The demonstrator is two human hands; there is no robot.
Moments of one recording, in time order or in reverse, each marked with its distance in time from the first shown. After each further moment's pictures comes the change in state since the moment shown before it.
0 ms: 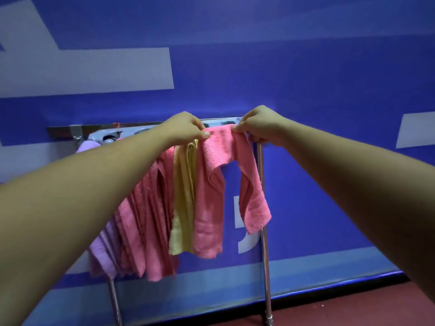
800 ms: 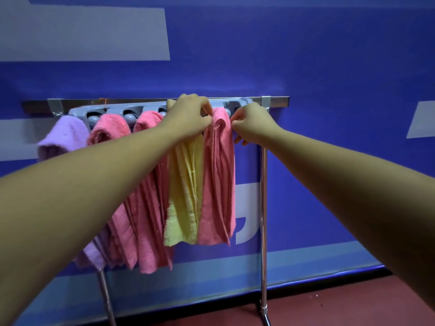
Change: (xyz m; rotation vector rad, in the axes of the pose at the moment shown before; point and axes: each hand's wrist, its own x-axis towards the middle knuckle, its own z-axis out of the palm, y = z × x) left_hand 0.034 -0.026 0.049 0.302 0.337 0.215; right_hand 0.027 0.033 0.060 -0.181 0.119 -0.150
